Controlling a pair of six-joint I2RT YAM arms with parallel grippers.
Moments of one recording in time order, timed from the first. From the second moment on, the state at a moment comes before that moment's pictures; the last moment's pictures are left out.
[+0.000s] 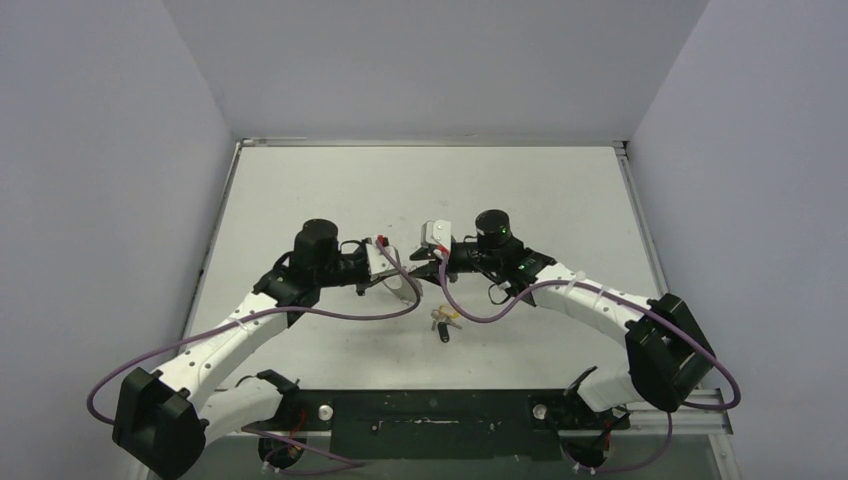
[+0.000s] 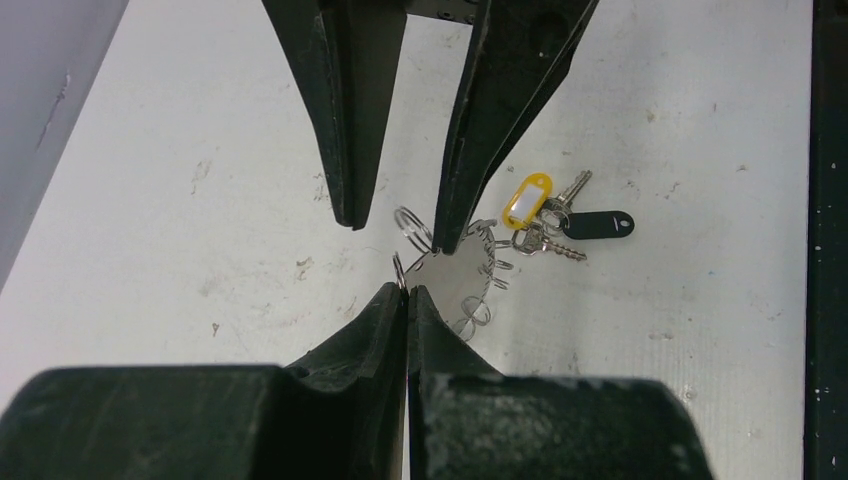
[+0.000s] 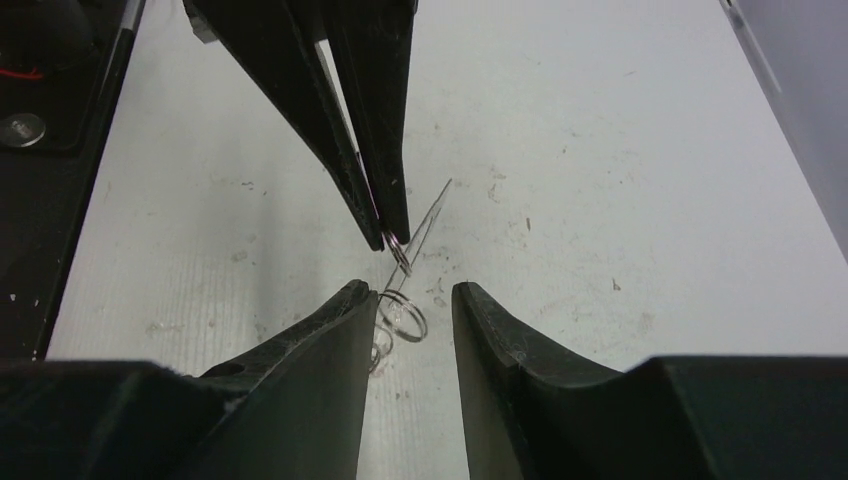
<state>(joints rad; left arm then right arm) -0.54 1.06 0.73 -0.14 0.64 0.57 0.70 1.41 0.84 0.21 -0.72 -0.46</state>
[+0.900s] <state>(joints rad) -0.54 1.05 0.71 -0.10 0.61 0.55 0.70 1.49 0.88 0.29 -0.83 -0.38</state>
